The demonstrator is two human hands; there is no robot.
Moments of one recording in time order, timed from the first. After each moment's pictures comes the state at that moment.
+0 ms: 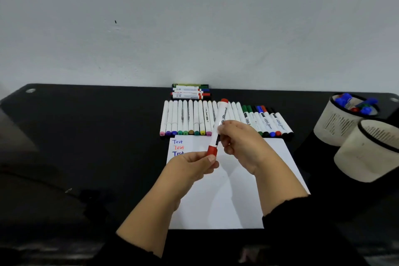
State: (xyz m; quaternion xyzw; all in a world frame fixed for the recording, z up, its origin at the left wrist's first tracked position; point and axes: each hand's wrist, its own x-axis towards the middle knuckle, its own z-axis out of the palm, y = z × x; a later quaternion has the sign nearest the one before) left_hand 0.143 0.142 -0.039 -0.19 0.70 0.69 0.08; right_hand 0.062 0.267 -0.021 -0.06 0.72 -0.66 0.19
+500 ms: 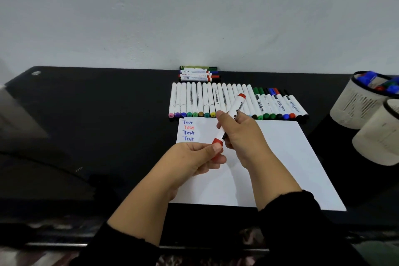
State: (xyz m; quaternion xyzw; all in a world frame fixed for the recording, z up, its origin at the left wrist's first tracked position) left_hand 0.160 0.122 -0.046 -0.17 0.69 0.69 0.14; right_hand 0.084 0.237 -0.051 -0.02 0.75 -0.66 0.09
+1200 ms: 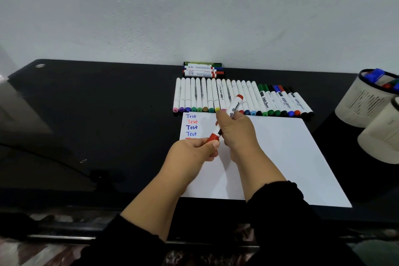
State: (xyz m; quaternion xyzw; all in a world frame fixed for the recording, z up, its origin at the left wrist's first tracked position) left_hand 0.158 0.127 -0.062 -0.22 0.73 0.65 0.03; right_hand 0.078 0.212 -0.069 0.04 0.77 -0.64 0.06
